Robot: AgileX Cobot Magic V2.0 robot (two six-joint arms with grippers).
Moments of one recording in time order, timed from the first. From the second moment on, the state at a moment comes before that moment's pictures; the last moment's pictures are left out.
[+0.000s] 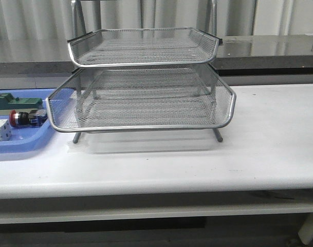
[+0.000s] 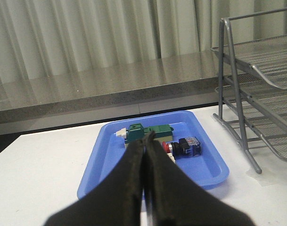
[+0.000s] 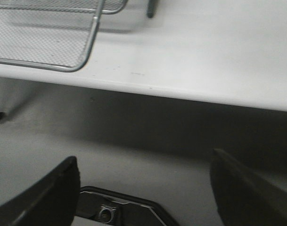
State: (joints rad) left arm 0.03 0.00 0.00 0.01 0.04 0.13; right arm 0.24 0.88 -0.74 0.11 0.78 0.06
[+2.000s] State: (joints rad) left arm 0.03 0.00 0.00 0.01 0.04 0.13; right arm 0.24 0.41 -0.74 -0.06 1.13 0.11
